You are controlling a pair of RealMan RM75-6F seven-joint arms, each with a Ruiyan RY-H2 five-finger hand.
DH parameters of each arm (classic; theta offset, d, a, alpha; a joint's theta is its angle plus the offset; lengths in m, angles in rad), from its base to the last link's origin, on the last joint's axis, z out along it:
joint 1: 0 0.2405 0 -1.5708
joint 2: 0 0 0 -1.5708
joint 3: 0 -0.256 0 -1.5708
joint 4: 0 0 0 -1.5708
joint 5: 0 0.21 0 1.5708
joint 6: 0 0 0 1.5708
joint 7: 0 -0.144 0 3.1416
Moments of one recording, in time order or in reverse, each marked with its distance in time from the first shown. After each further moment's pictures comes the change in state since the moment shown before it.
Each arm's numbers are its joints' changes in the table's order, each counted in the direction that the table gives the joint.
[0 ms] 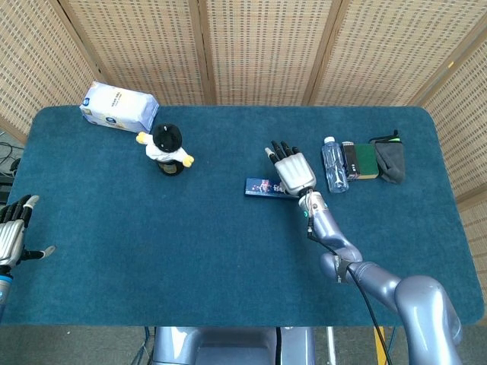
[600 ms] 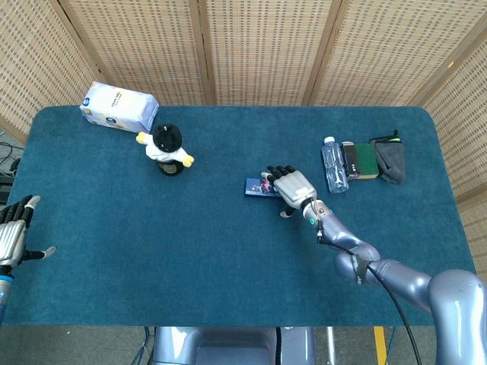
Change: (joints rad) left arm -0.003 -0.004 0.000 -0.002 -0.008 0.005 -0.009; right arm 0.001 0.179 0.052 0.230 0.028 0.244 -0.165
